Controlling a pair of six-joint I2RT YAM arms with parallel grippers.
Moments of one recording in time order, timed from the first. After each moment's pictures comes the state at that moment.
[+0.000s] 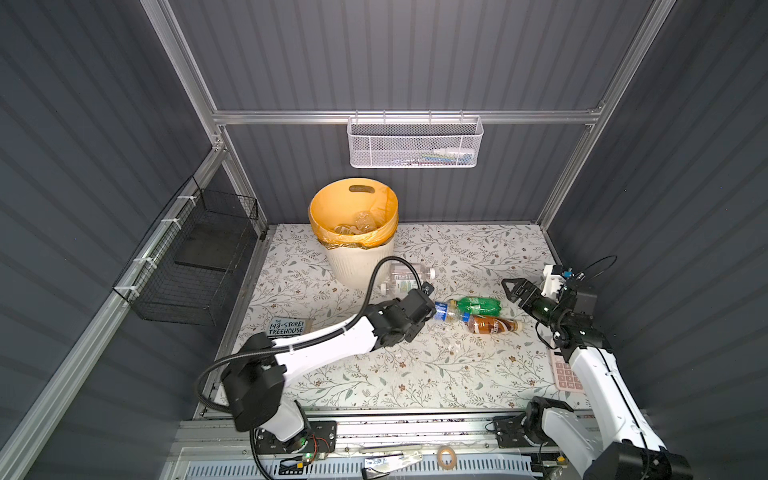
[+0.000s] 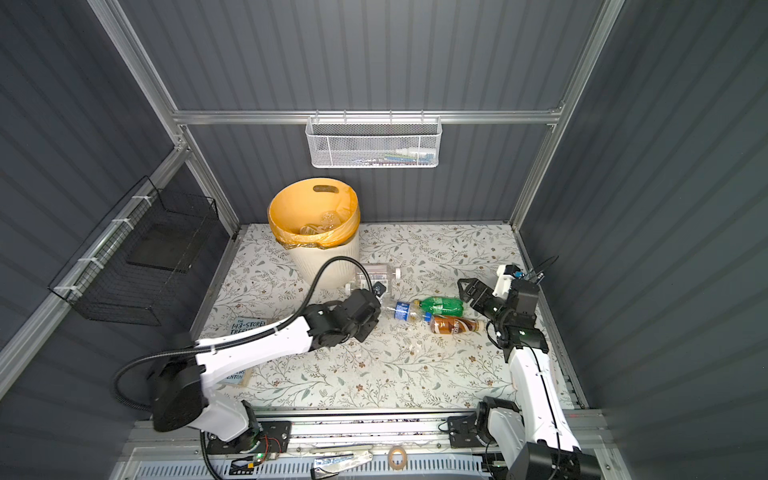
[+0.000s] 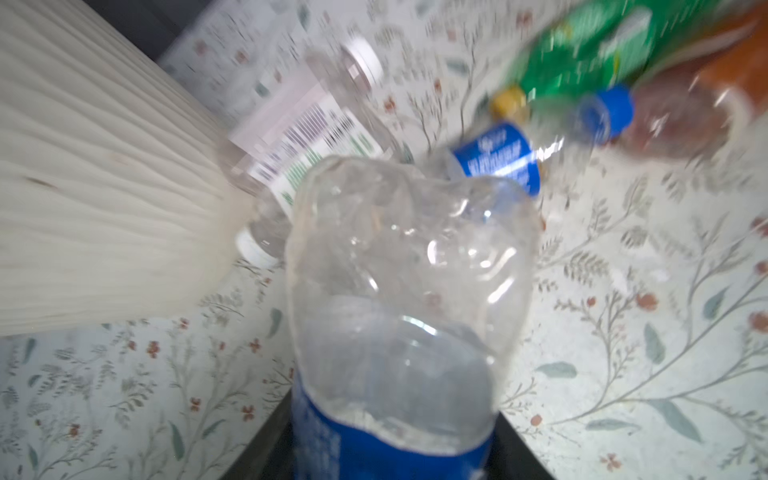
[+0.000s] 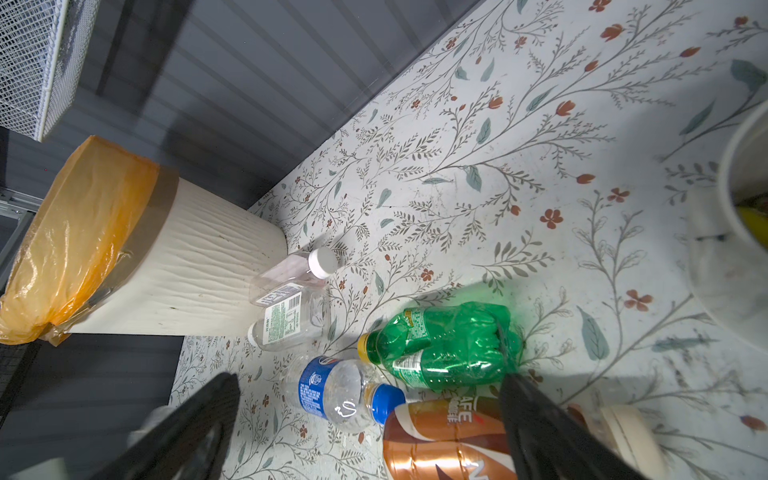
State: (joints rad) left arm -1.03 1.47 1.14 -0.51 -0.45 -0.09; right arm -0.20 0.92 0.61 -0.21 -0.49 0.53
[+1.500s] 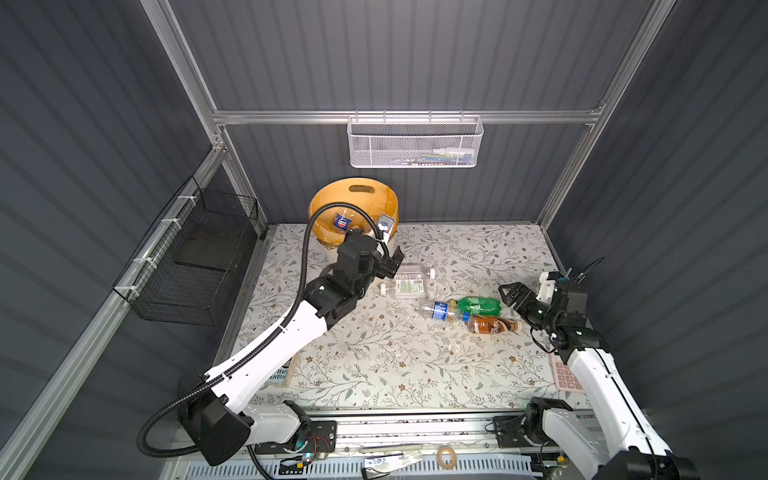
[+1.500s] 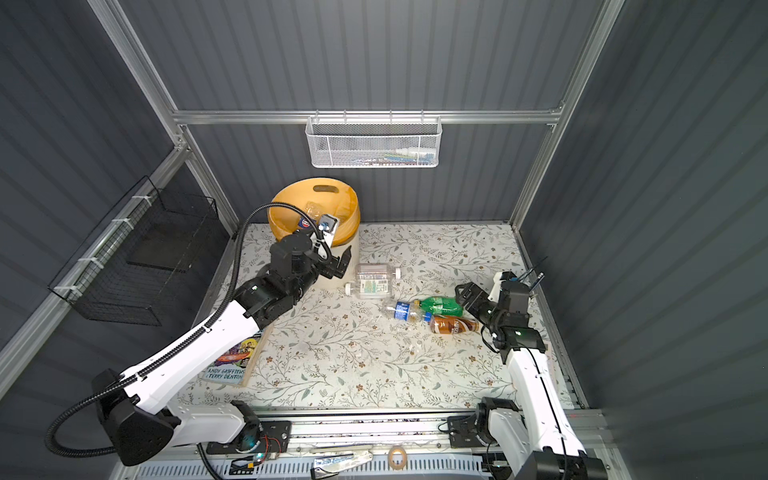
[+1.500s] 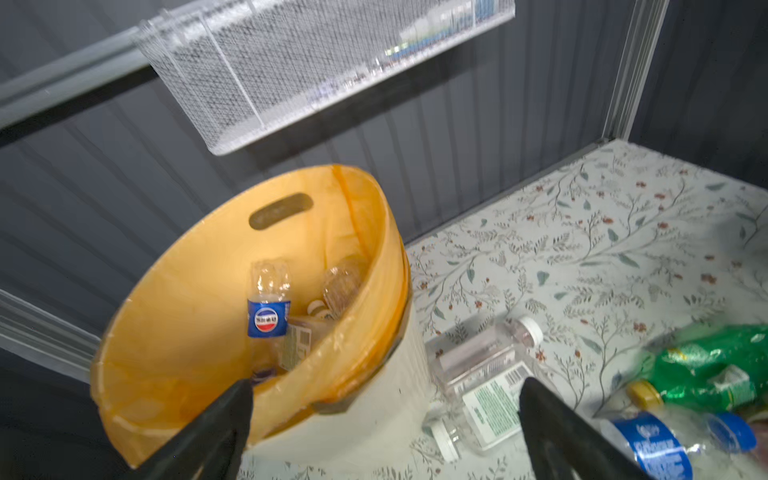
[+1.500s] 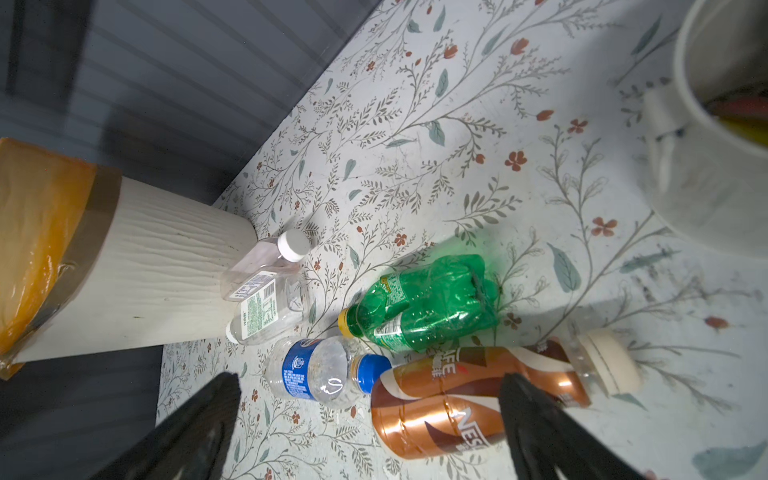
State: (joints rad) left arm -0.74 1.31 1.23 -0.24 -0.41 0.19; right arm -0.08 0.90 0.61 -0.35 -0.31 0.65
